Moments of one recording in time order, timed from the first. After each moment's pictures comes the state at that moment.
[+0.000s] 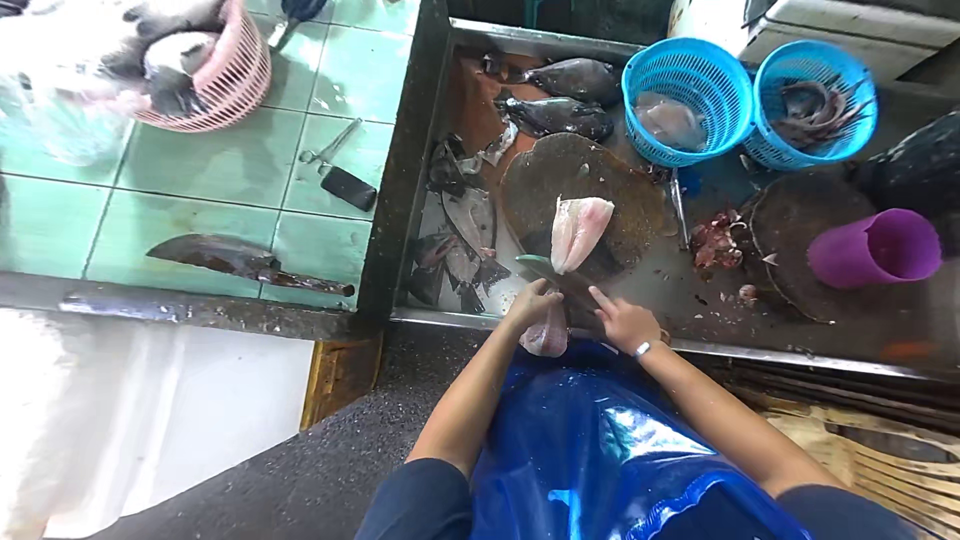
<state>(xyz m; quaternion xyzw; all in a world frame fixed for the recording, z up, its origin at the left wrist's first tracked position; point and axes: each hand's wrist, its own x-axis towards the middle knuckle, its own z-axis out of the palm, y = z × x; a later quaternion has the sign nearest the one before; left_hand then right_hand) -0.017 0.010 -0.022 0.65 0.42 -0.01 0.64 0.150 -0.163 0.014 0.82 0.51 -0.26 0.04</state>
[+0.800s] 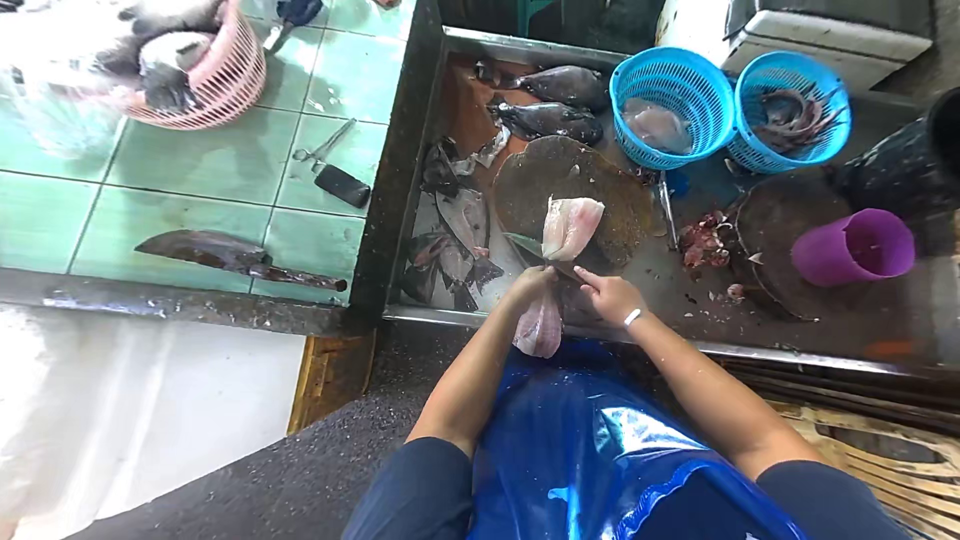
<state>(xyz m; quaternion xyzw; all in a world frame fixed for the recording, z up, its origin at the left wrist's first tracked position) 0.015 0.022 0.008 0.61 0.47 -0.07 0.64 0.168 -0.129 0.020 0.81 0.50 -0.28 -0.08</state>
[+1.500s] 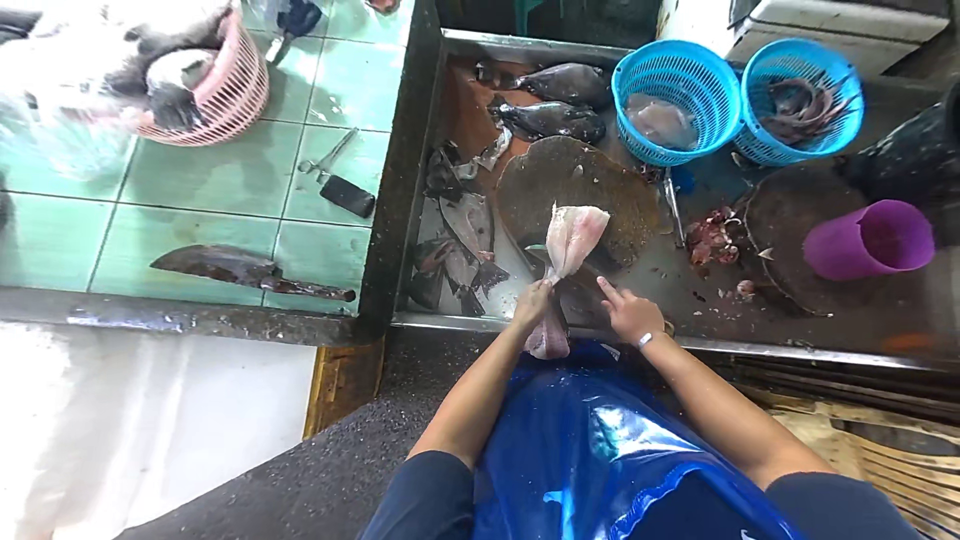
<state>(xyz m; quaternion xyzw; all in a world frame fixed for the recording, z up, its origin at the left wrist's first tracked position) -0.007 0.002 -0.043 0.63 0.46 0.04 0.62 0.166 -0.160 0.003 0.85 0.48 -0.23 0.05</state>
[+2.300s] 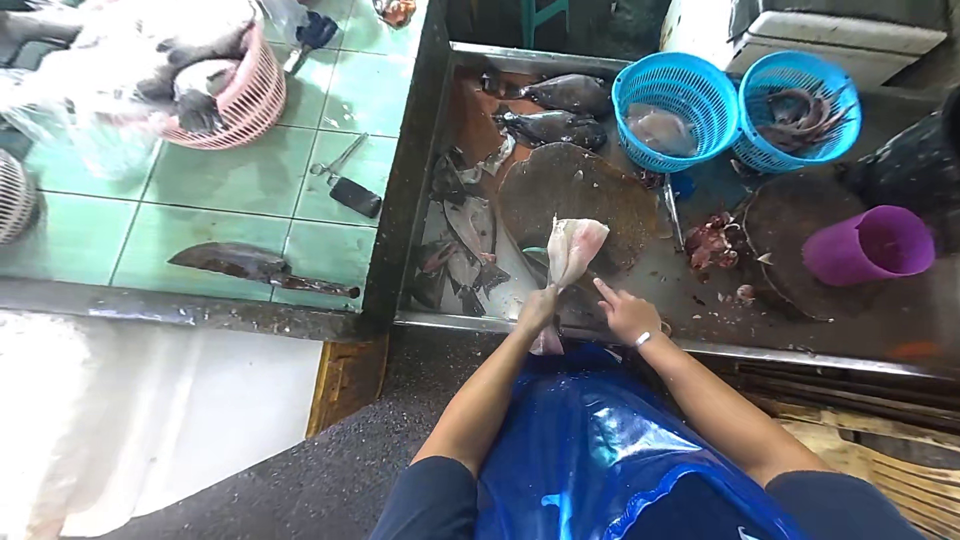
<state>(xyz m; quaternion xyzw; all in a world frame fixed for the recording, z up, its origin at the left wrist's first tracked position) -0.008 -0.018 -0.021 0.67 0.48 -0.02 0.56 0.164 -0.157 0.012 0.84 0.48 -0.26 0.04</state>
